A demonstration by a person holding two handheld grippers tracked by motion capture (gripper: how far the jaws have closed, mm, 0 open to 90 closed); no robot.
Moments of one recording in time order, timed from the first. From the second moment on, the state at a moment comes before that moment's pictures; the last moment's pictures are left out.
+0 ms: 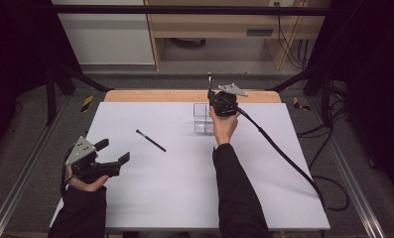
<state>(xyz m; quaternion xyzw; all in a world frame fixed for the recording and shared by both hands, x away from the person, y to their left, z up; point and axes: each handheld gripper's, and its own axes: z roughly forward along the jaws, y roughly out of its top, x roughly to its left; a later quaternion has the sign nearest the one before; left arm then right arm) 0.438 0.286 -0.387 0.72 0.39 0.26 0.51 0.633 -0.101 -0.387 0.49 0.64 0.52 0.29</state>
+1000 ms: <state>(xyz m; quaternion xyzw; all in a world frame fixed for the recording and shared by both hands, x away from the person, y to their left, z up) 0.439 0.283 -0.388 0.72 0.39 0.26 0.51 0.630 -0.105 -0.417 0.49 0.66 0.49 0.27</state>
